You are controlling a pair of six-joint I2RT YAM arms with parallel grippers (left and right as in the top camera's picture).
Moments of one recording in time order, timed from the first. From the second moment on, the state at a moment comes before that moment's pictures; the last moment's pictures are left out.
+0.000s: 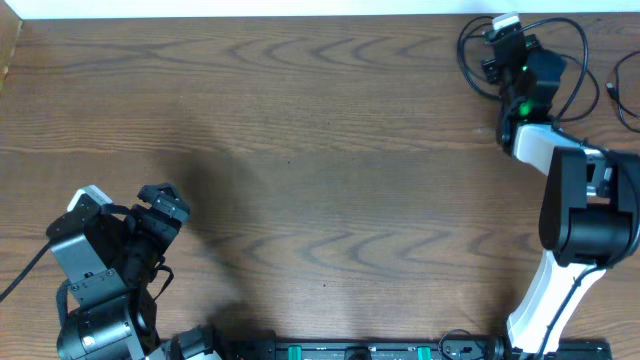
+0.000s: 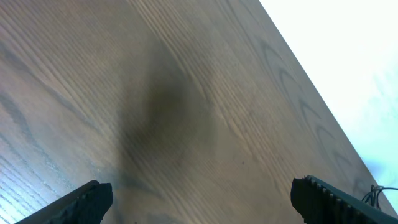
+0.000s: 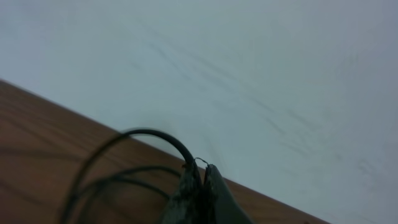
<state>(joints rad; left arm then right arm) 0.38 0.70 0.93 -0.98 0.18 -0.65 -0.09 2.13 1.24 0.78 -0.10 -0.52</state>
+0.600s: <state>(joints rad) 0.38 0.70 0.93 -0.97 0.18 -0.65 -0.12 2.36 1.36 0.61 -0.02 -0.49</state>
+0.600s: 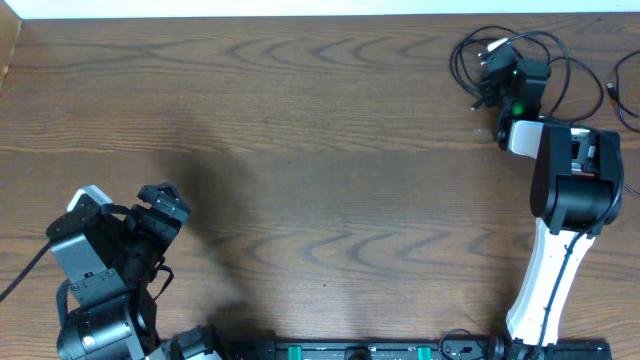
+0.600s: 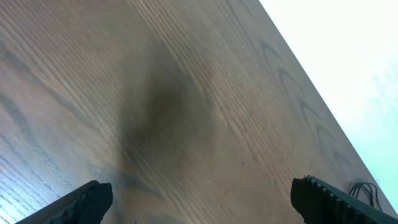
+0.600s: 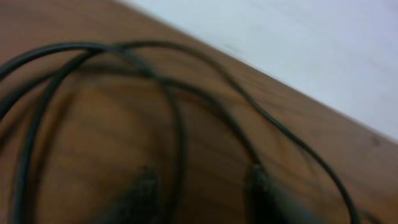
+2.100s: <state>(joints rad) 0.38 0.71 0.93 -0.97 0.18 -0.65 -0.14 0.96 0.85 0.00 -0.26 -0.45</state>
